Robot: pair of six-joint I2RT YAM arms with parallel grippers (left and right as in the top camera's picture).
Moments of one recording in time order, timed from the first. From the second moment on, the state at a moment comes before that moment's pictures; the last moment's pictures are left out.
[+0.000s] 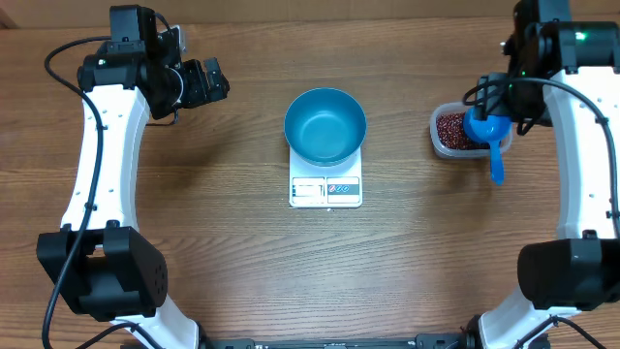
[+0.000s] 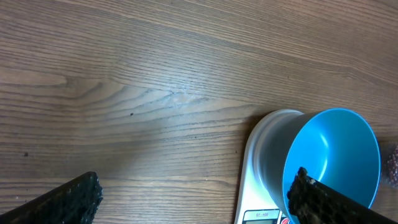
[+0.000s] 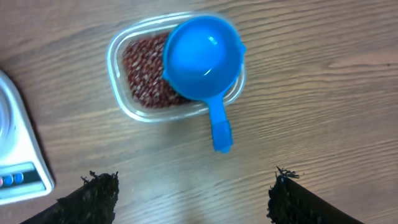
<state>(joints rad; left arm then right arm) 0.05 1.85 1.76 -1.00 0.28 -0.23 -0.03 1.84 2.00 -1.52 0.15 0.13</state>
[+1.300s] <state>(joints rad) 0.05 1.85 1.76 -1.00 0.28 -0.23 -0.61 1.79 0.93 -0.53 -0.87 0.16</state>
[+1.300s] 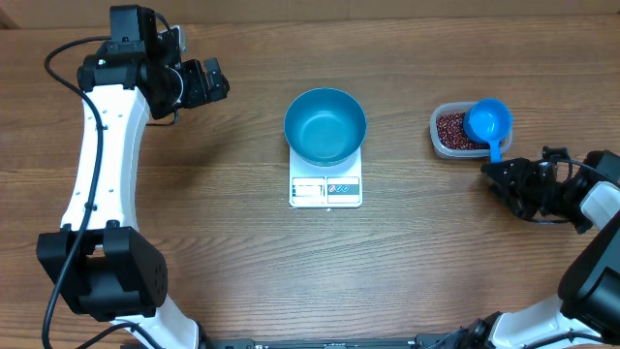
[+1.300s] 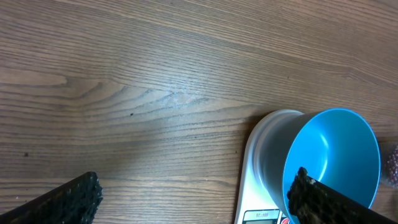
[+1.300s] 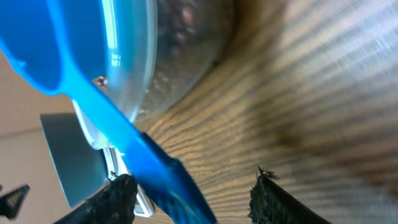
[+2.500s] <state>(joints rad) 0.05 1.85 1.76 -1.00 0.28 -0.23 -0.36 1.68 1.33 -0.96 -0.46 0.04</state>
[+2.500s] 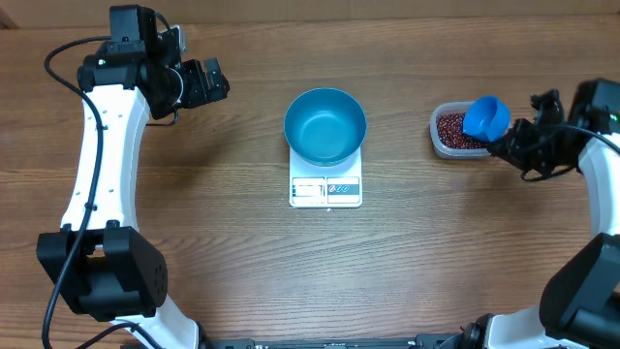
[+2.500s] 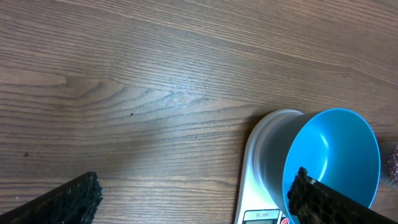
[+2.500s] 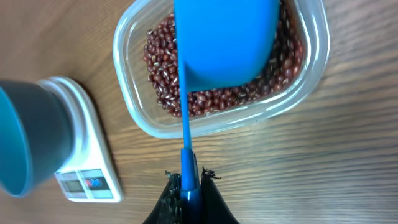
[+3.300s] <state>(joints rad) 0.05 1.85 1.76 -1.00 0.28 -0.23 0.03 1.69 1.52 -1.13 0.26 -0.51</state>
